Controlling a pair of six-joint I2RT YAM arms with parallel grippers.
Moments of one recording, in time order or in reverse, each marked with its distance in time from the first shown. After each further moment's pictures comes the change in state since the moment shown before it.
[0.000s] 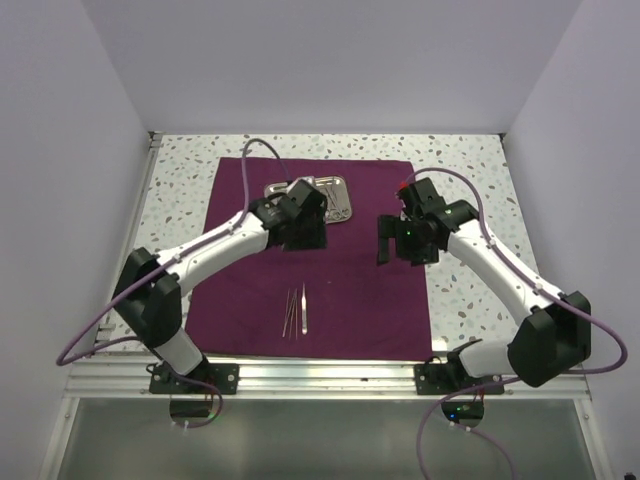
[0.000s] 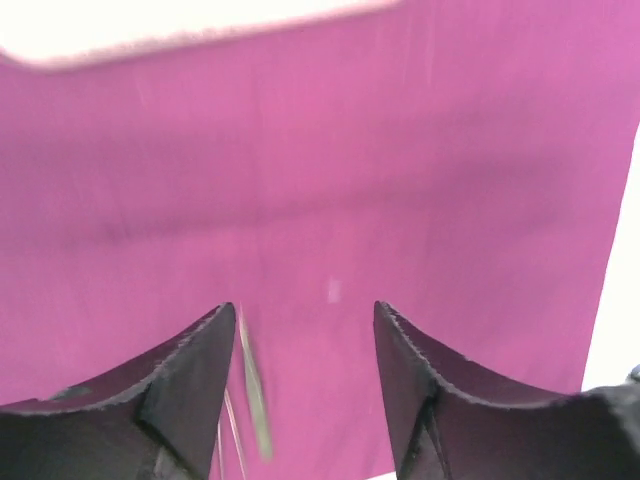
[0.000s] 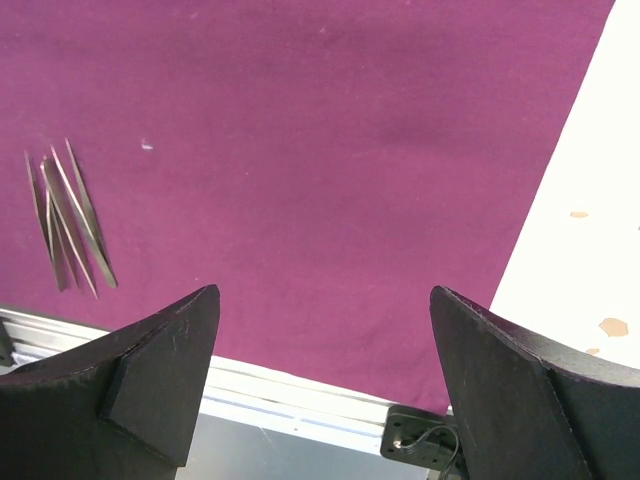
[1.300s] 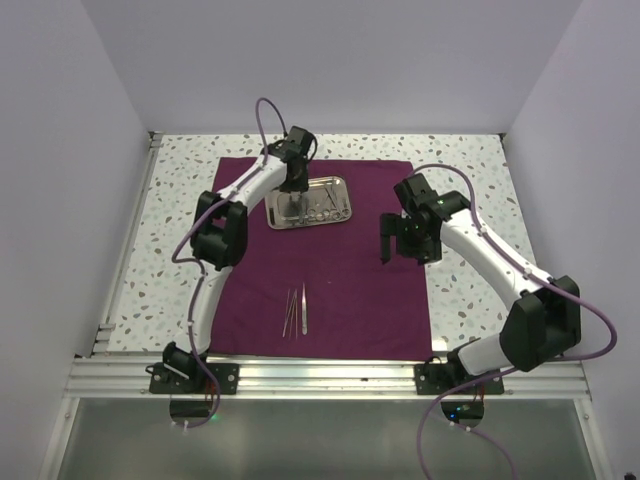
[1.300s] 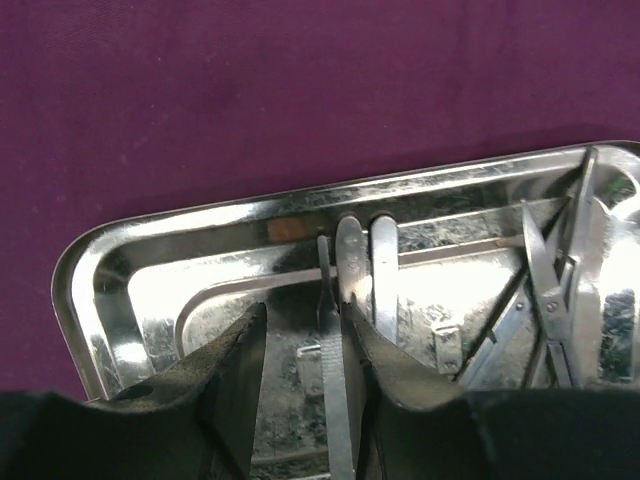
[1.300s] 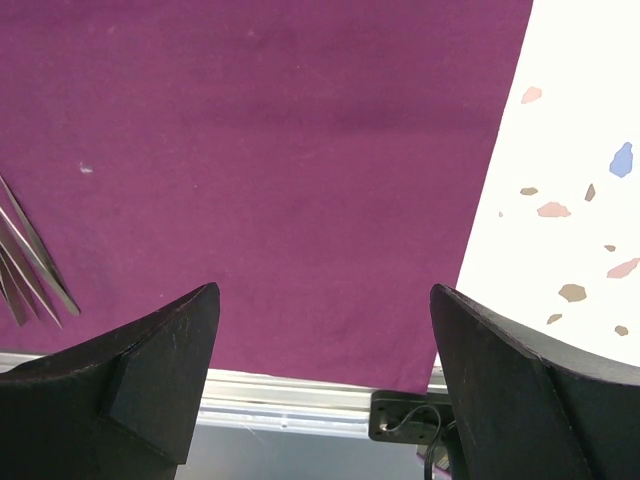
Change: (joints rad) left arm 0.332 0.821 0.871 -0.053 -0.052 0.342; right arm 0.000 0.077 0.061 -0.079 0.103 0.033
